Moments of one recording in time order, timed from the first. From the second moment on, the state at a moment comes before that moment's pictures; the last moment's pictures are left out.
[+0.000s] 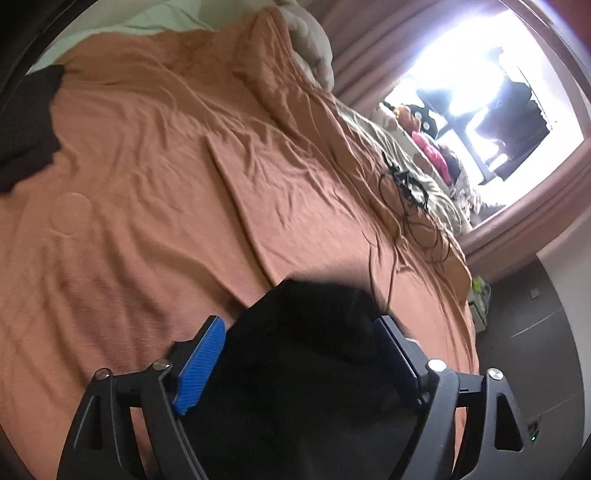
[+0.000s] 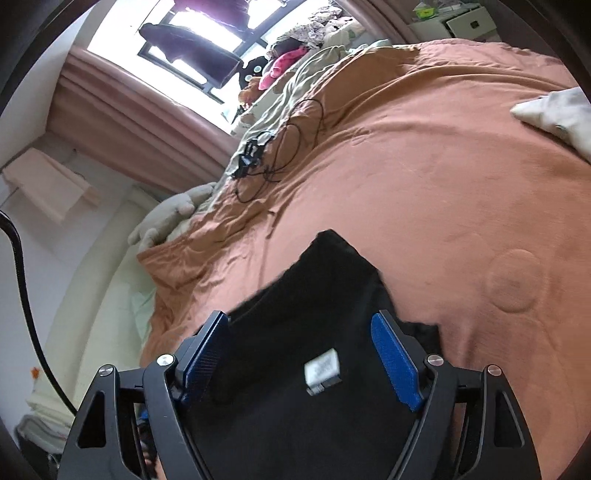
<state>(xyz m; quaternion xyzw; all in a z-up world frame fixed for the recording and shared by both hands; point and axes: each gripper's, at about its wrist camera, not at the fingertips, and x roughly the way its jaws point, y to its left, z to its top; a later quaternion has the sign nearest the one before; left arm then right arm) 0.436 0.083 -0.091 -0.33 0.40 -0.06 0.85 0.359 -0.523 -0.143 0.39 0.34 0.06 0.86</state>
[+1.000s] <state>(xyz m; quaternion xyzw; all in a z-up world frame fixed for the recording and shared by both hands) 0.296 0.112 -0.173 -0.29 0.51 -0.04 0.81 0.232 -0.505 -0.218 0.31 0.47 0.00 0.83</state>
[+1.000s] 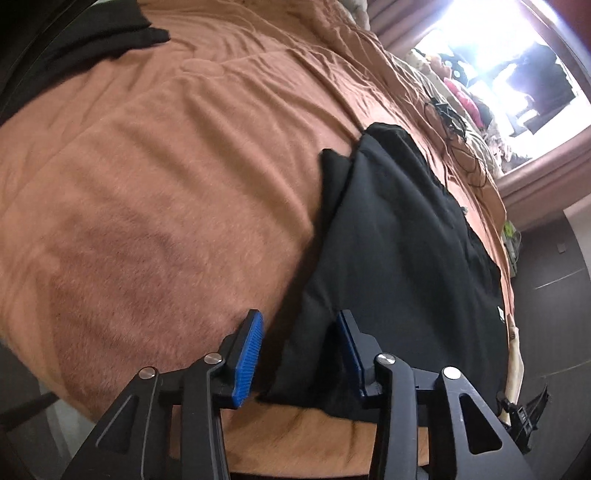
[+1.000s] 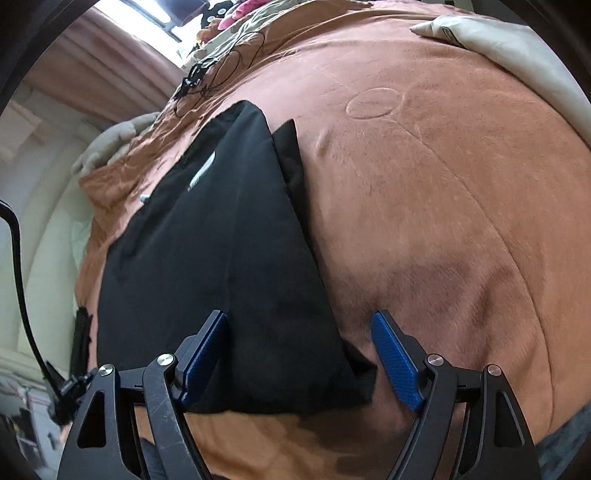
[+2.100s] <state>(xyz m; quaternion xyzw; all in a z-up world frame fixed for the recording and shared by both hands) 0.255 0.132 -0.169 -0.40 0.48 -0.11 0.77 0.222 -0.322 -0.133 0.16 0.48 0.11 0.86</state>
